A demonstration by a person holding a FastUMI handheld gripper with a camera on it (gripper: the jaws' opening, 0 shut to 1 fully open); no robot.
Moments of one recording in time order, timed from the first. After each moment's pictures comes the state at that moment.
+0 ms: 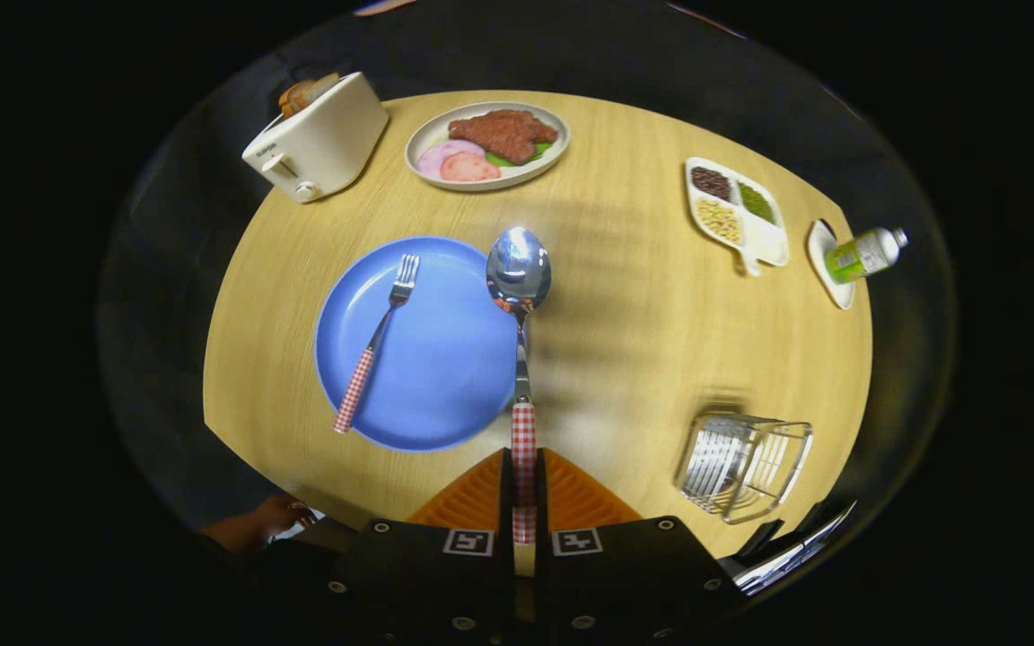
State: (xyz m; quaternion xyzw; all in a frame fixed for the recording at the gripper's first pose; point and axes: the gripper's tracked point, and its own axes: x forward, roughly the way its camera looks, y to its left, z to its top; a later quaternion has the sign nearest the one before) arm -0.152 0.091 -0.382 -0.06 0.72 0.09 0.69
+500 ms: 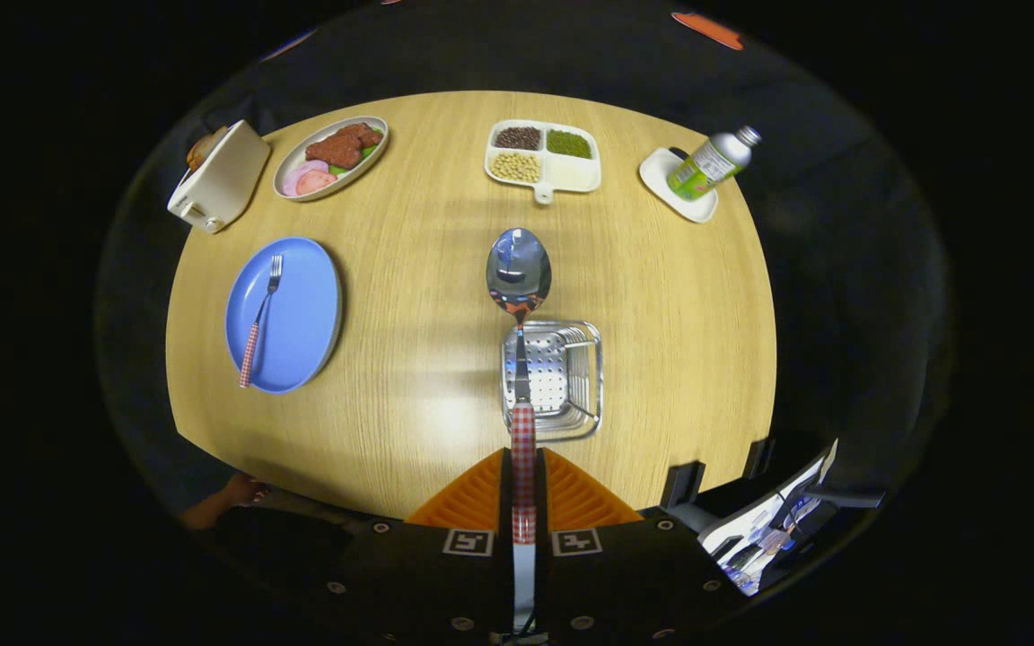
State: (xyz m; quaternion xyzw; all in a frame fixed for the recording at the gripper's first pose) arm -0.200 -0.060 -0.336 -0.05 0.76 -0.03 0.65
